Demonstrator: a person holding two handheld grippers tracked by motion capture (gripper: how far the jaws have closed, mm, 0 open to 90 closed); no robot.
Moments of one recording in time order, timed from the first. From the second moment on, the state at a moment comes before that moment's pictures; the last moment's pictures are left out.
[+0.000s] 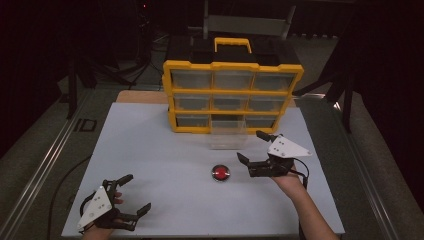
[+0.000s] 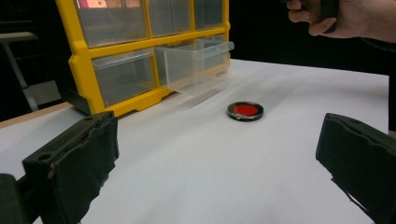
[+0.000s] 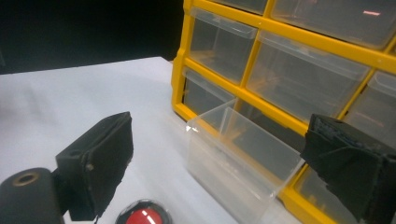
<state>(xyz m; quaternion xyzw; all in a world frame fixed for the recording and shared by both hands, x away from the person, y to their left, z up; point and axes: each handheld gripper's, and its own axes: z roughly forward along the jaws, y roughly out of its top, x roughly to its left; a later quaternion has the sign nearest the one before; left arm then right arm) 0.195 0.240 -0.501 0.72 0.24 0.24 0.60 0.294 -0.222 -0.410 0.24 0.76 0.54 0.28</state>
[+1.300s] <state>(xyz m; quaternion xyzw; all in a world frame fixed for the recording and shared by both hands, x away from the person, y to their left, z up) 0.195 0.240 -0.501 0.72 0.24 0.25 0.60 0.243 -0.285 -0.474 0.30 0.74 0.53 0.28</state>
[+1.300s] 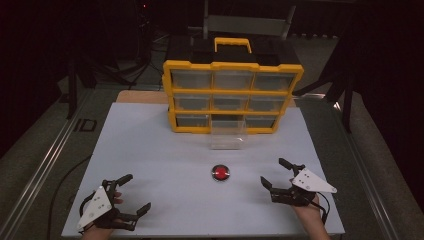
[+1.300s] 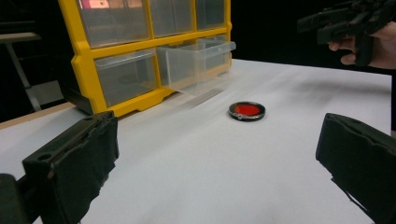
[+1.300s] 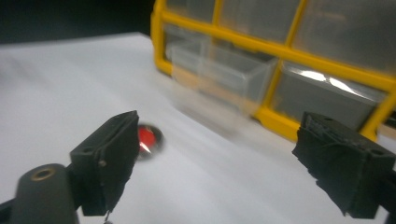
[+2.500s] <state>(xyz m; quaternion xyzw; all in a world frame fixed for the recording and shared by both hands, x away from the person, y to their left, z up) 0.198 0.243 -0.506 0.73 0.26 0.24 0.59 0.235 -0.287 -0.492 0.28 0.73 0.55 0.28</state>
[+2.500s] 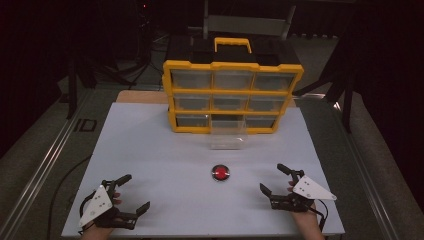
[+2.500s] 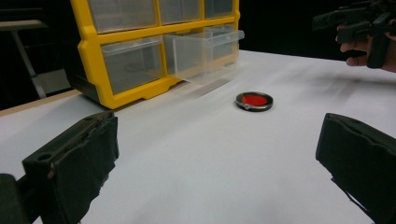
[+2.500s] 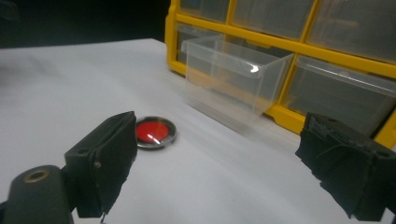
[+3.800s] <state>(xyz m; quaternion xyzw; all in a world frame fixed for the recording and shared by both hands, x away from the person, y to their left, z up) 0.222 0.232 -0.438 0.74 0.22 0.20 0.60 0.231 -0.288 -0.482 0.29 0.72 0.56 0.29</state>
